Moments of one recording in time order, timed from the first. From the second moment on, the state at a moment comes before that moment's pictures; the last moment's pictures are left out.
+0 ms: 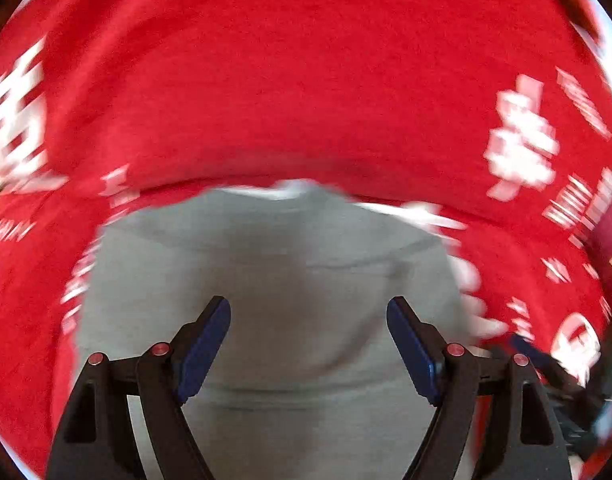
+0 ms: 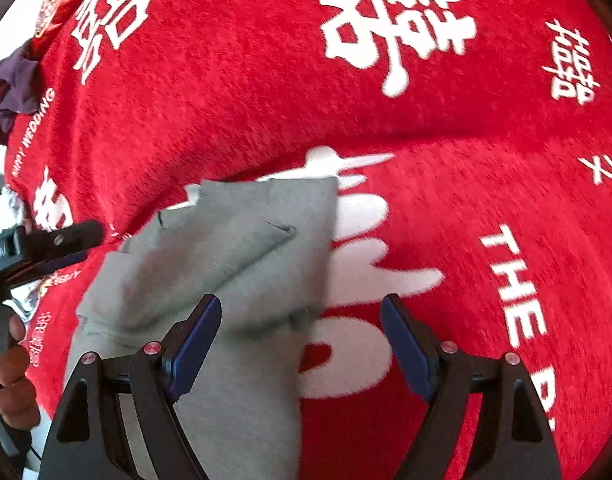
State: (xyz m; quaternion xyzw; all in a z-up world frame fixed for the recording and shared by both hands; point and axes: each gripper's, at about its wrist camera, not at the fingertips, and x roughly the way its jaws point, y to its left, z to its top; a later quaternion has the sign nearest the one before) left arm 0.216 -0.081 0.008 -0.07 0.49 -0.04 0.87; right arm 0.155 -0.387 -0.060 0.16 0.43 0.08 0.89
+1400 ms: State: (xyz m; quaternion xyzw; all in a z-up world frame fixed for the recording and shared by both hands) left arm 0.167 -0.081 -0.060 -0.03 0.55 -0.03 0.83; right arm 0.183 -0.333 -0.074 -0.04 0.56 -0.02 0.83
